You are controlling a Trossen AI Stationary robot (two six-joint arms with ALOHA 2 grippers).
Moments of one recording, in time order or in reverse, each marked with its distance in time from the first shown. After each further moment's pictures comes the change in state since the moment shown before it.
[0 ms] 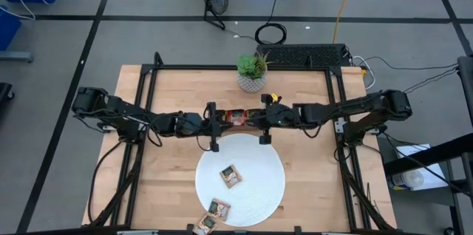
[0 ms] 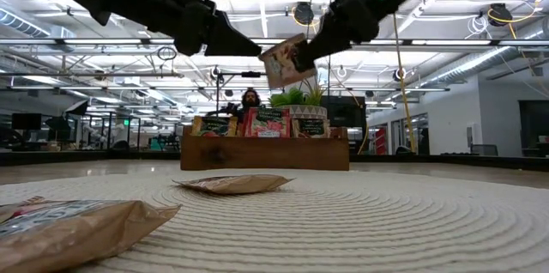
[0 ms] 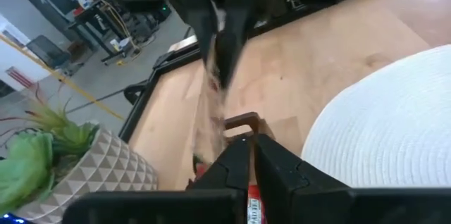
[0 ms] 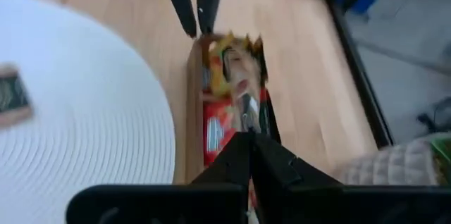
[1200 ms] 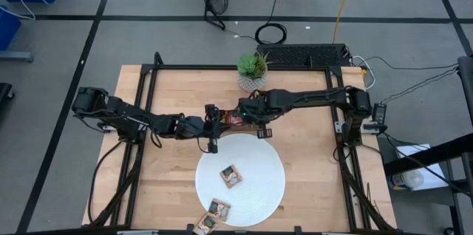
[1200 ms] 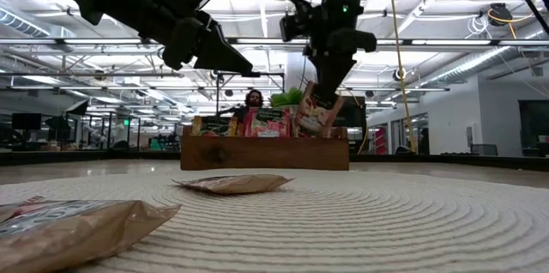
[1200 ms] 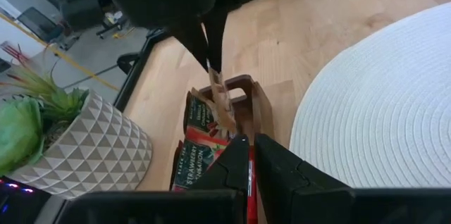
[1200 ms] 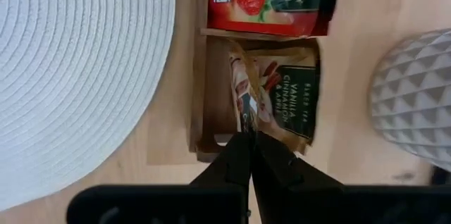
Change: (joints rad) left arm -0.023 -0.001 0.001 -0.118 -0.057 -0.042; right arm -0.091 0.407 0.623 -0.989 -0.061 0.022
